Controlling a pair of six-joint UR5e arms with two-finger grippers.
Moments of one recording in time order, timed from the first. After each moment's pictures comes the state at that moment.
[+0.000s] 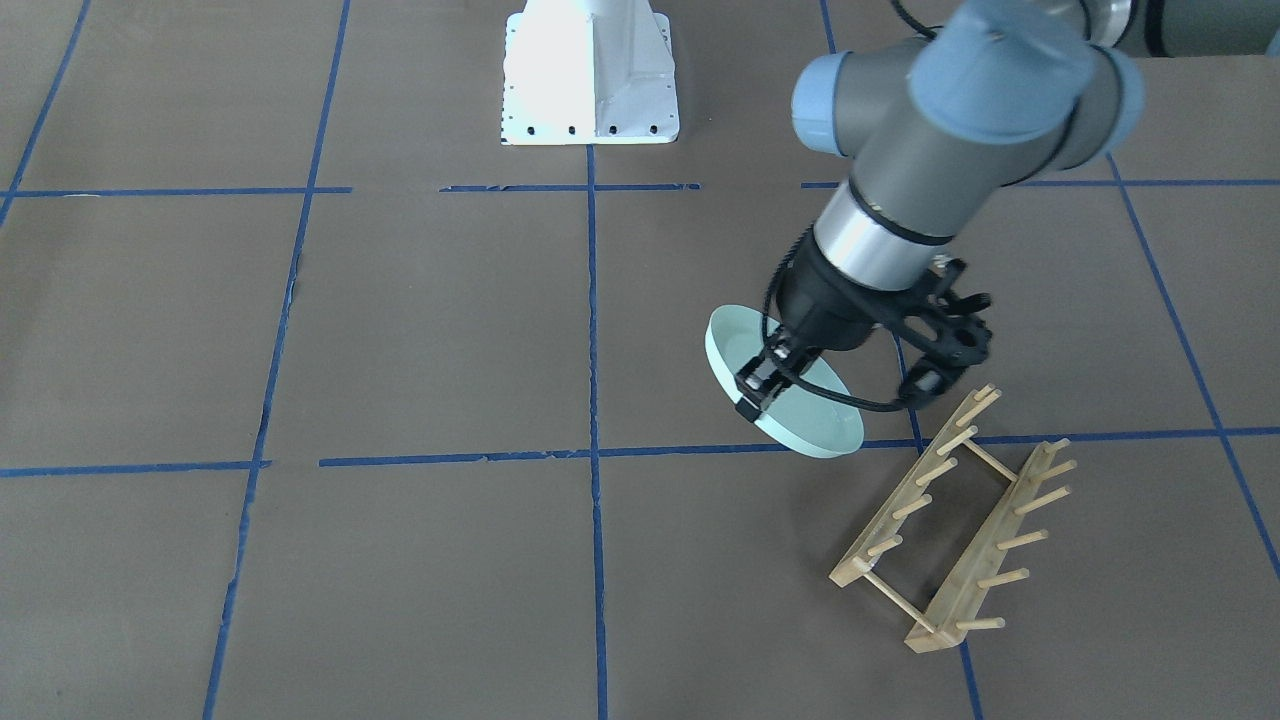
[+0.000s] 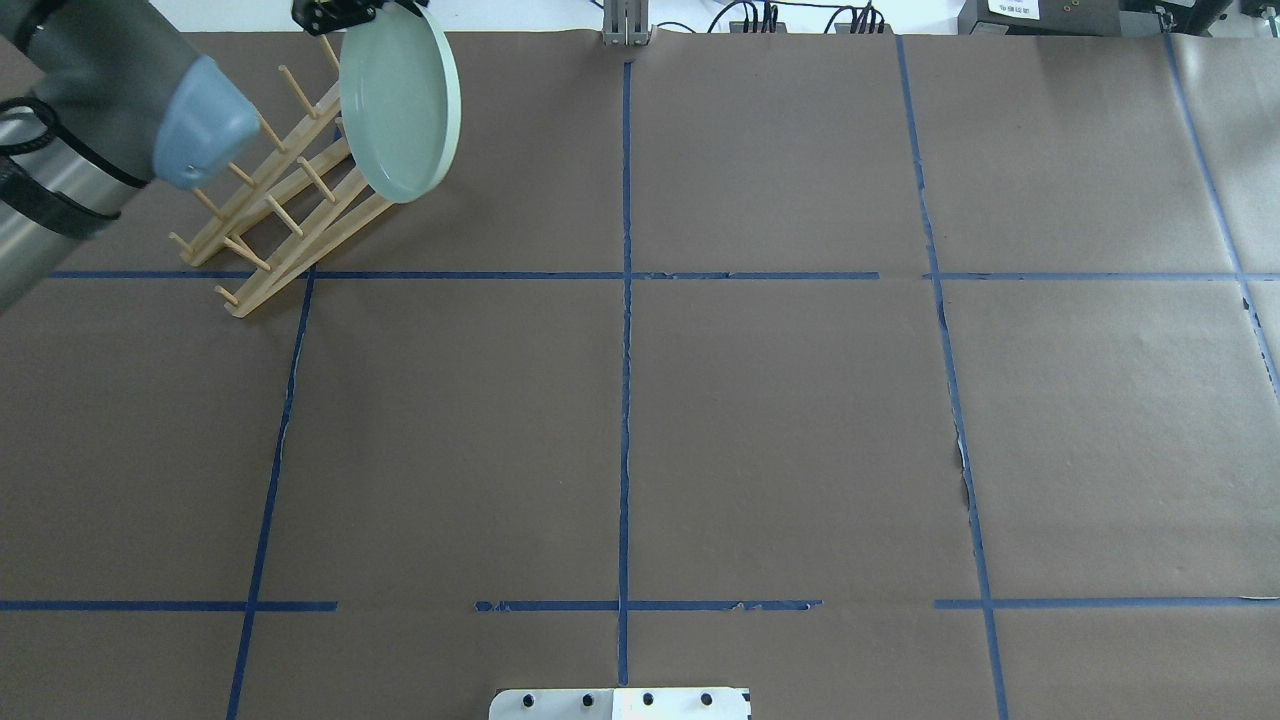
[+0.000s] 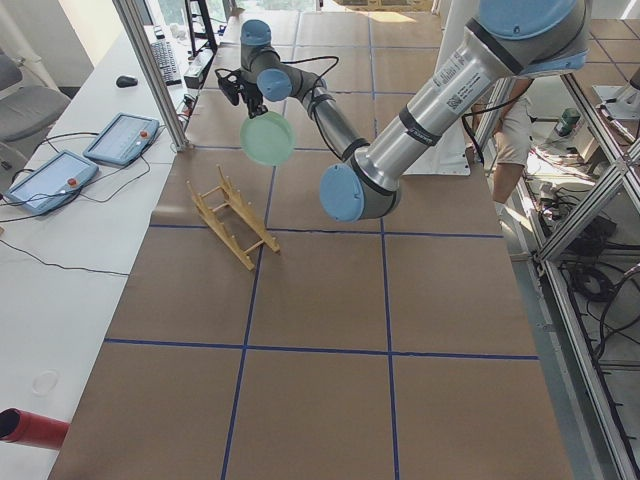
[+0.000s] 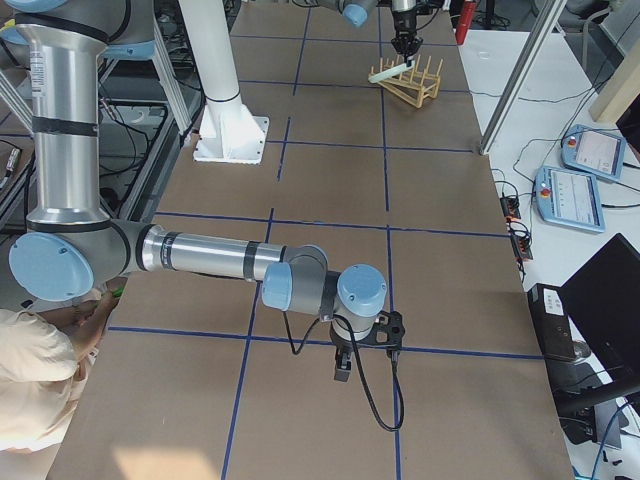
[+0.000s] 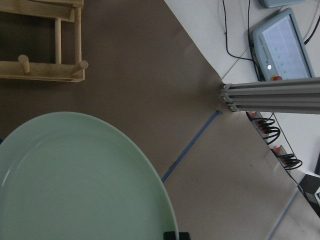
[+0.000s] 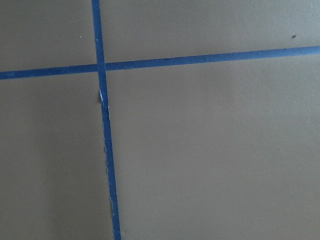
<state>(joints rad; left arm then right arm) -0.87 -2.42 -1.53 -1.64 -2.07 -1.74 1.62 -1.62 1.56 -1.62 2.32 -0.02</state>
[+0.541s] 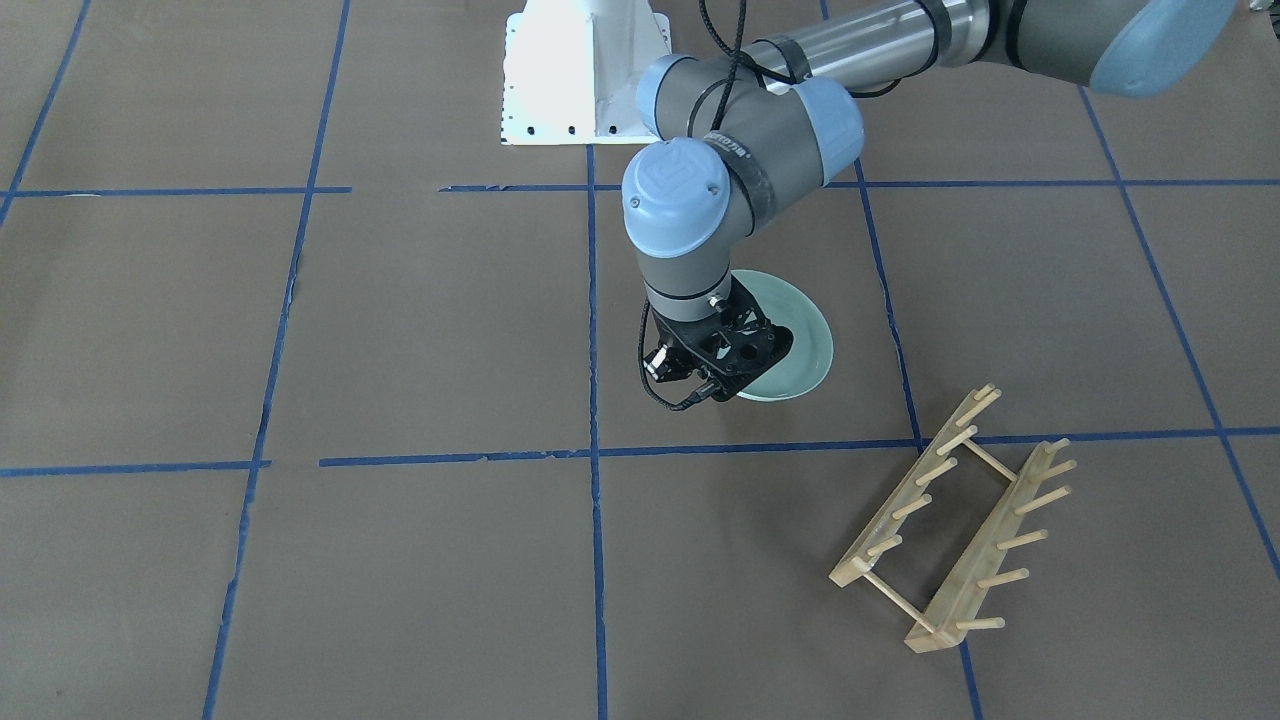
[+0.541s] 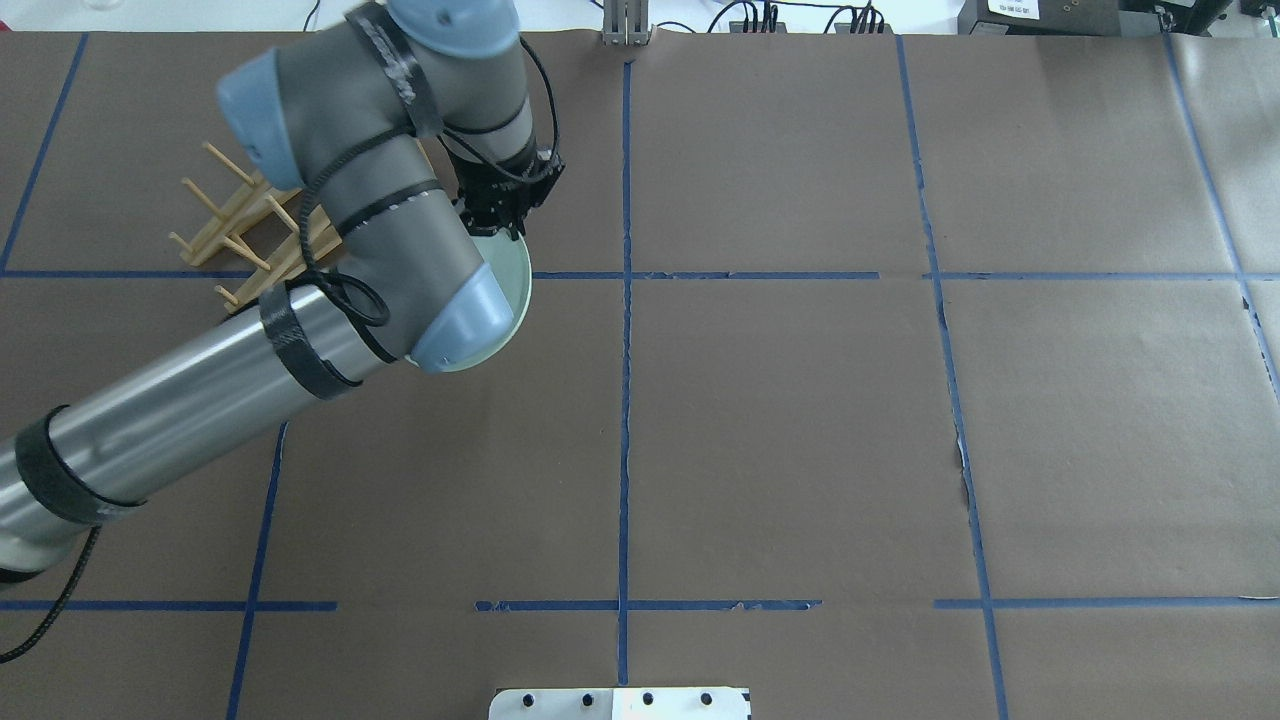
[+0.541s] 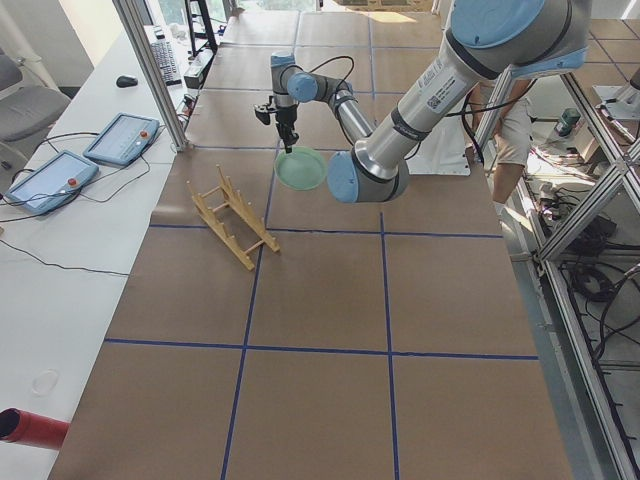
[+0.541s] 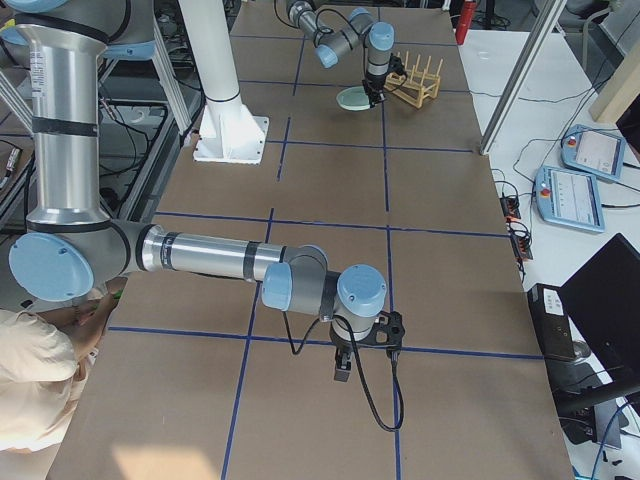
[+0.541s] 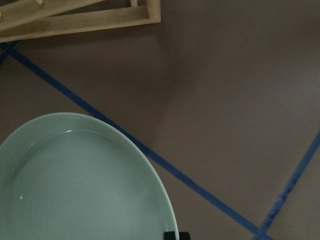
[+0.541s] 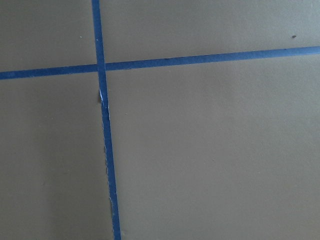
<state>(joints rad) -0.63 -2.50 -1.38 -1.31 -1.89 -1.58 1.62 -1.62 1.56 -1.62 2.32 -0.02</state>
